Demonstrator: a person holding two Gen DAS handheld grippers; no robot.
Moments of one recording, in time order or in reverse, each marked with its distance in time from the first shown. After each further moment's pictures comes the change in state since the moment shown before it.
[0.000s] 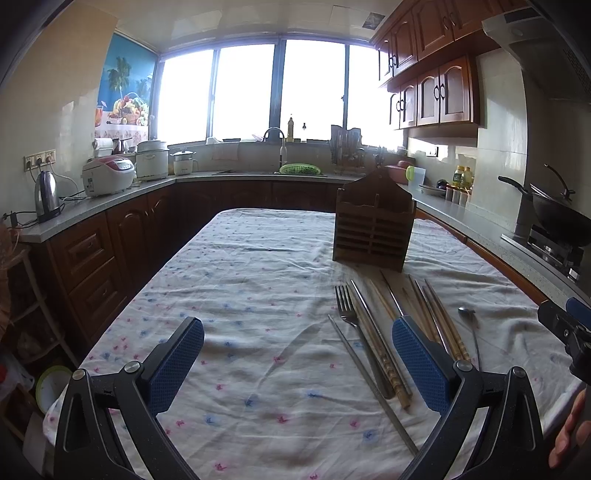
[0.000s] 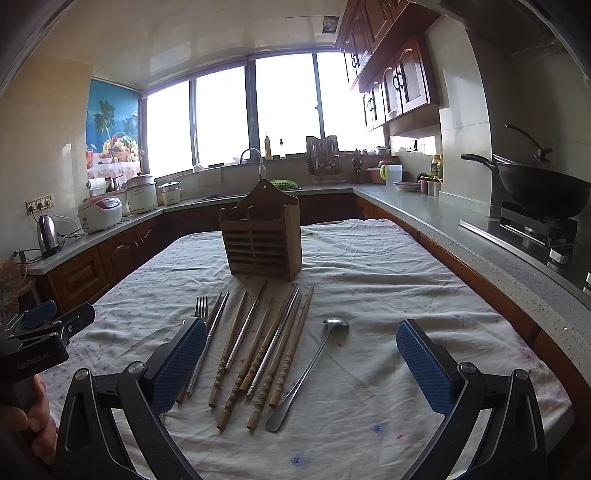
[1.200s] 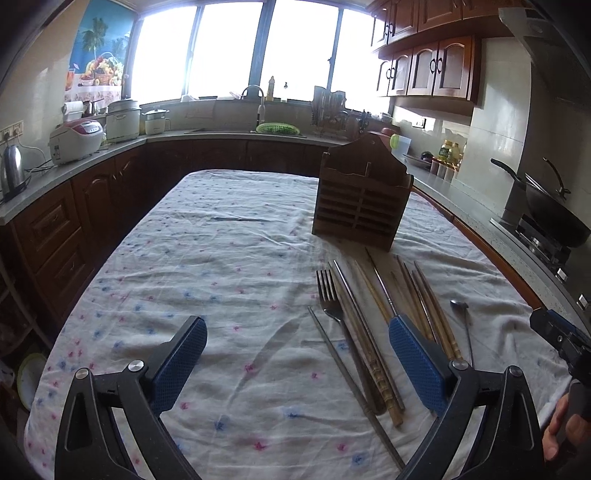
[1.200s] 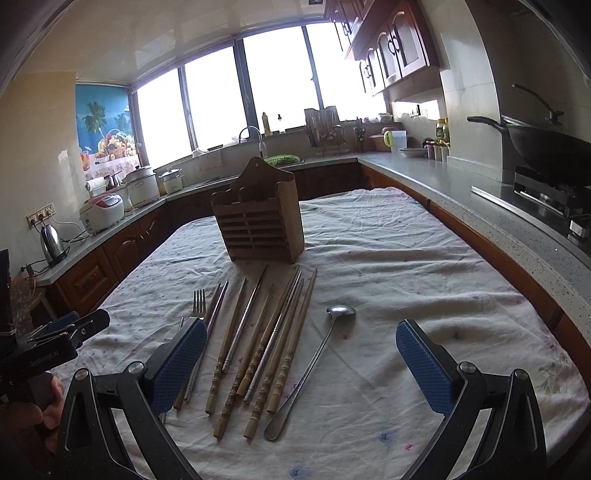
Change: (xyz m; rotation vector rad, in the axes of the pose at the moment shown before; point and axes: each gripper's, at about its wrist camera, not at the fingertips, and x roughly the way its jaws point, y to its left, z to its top) left arm 0.065 0.008 0.034 -0.037 0.190 -0.128; right arm 0.035 -0.020 0.013 0.005 0.164 0.016
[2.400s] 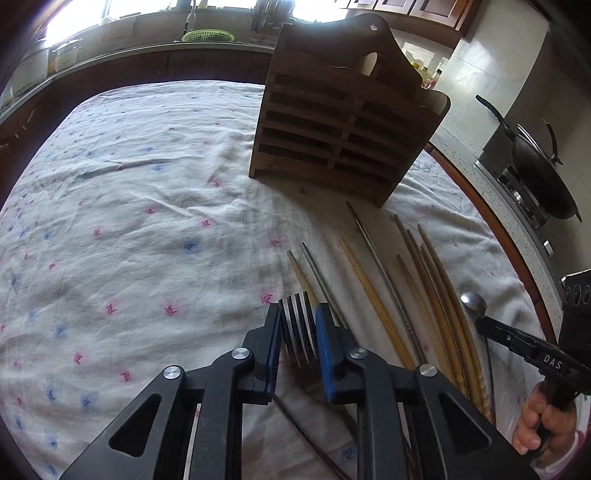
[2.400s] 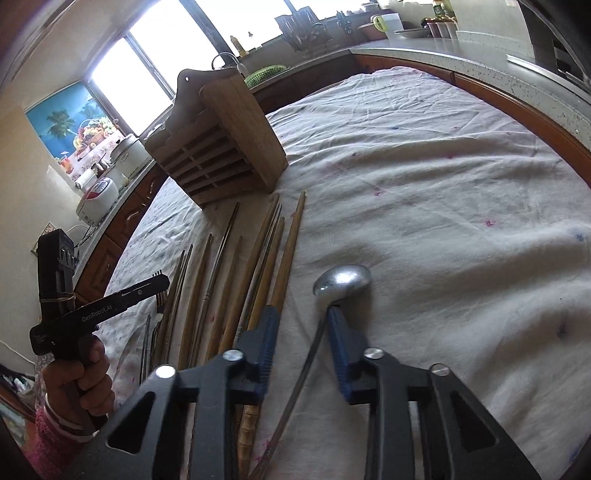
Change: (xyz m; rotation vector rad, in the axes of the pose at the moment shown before) left arm 0.212 0.006 0.067 0.043 0.377 -0.252; right arm 0.135 -0.051 -0.002 0.260 0.405 0.164
